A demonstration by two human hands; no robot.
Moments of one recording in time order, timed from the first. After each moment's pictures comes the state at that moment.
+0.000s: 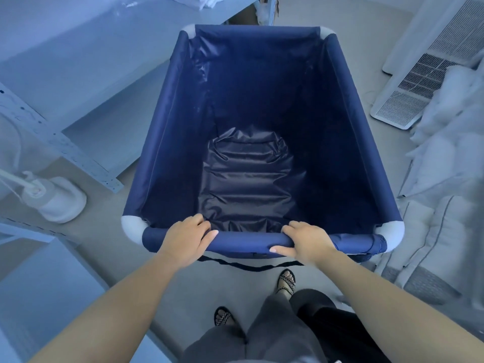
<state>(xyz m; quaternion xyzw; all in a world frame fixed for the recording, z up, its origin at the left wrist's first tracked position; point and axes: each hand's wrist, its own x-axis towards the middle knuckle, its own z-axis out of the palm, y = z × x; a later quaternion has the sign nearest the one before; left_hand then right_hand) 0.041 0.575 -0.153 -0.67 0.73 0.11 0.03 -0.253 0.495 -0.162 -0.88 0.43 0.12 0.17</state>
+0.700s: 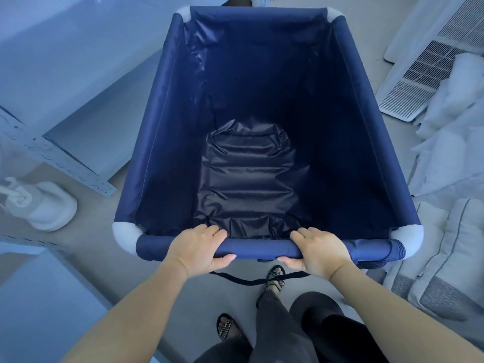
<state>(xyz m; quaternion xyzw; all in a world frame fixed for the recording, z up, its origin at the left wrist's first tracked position) 0.040 0.526 -0.160 -0.56 0.83 0.01 0.04 -0.241 0.467 -0.172 -0.92 0.39 -0.04 0.01</state>
